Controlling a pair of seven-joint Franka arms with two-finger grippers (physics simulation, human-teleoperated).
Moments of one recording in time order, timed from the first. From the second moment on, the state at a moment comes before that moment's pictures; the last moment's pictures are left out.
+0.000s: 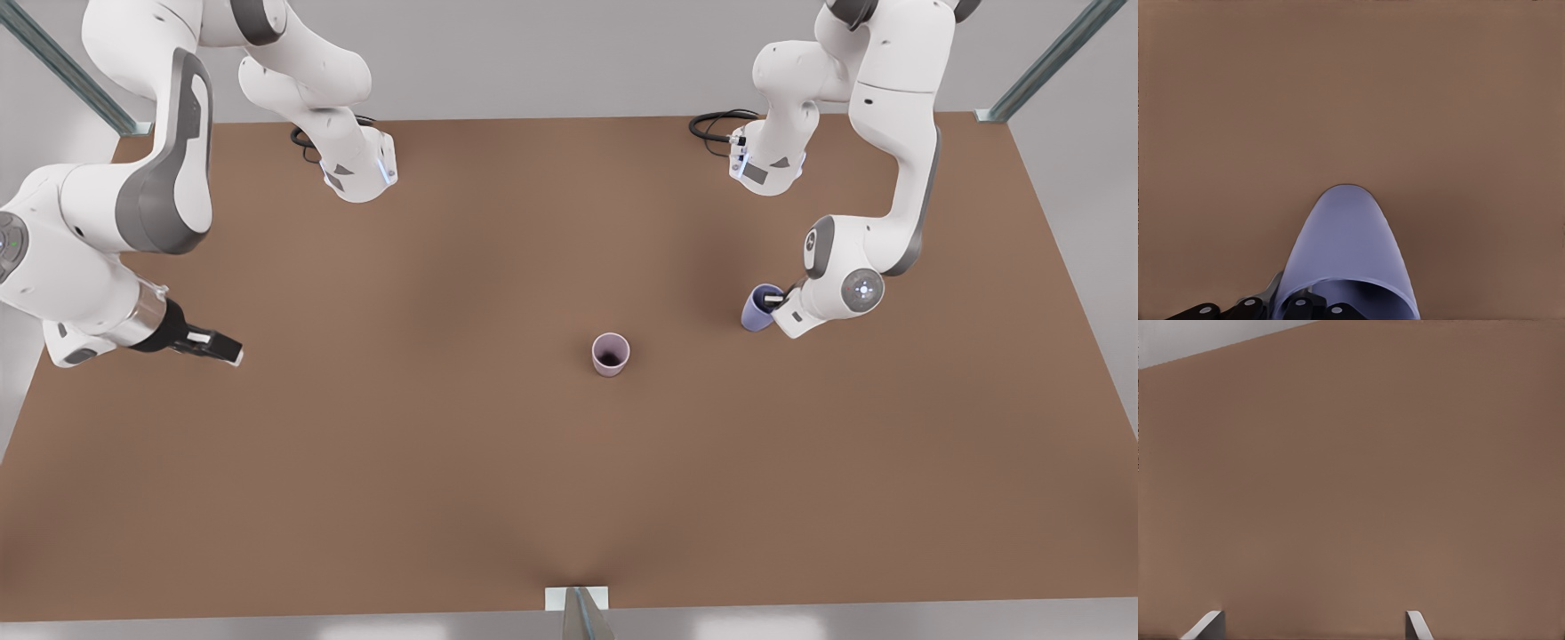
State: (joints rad) left arm -0.11 0.18 0.00 -2.36 -0.07 2.19 0.05; right arm 0.03 0.23 -0.06 -1.41 0.05 1.61 0.20
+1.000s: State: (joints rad) left arm -0.36 0.49 -0.19 -1.45 -0.19 1.75 -0.39; right arm 0.03 0.23 -0.07 -1.35 0.05 1.61 0.02
